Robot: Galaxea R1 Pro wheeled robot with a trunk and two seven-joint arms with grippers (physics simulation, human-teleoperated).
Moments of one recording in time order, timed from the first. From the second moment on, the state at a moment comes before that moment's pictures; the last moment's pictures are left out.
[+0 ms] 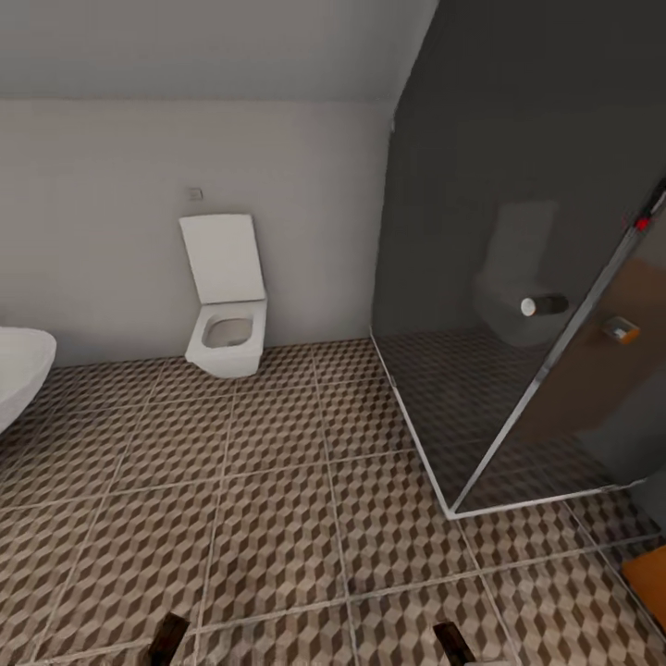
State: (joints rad) left arm -0.24 0.03 -0.94 0.07 0.52 -1.03 0.47; right arm -0.05 0.05 -0.09 -0.69 0.17 -0.12 -0.02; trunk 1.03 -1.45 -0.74
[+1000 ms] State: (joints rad) left arm -0.24 0.03 -0.94 0.07 0.52 -1.03 0.47; right arm -0.05 0.05 -0.09 -0.69 0.17 -0.12 -0.02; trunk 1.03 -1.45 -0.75
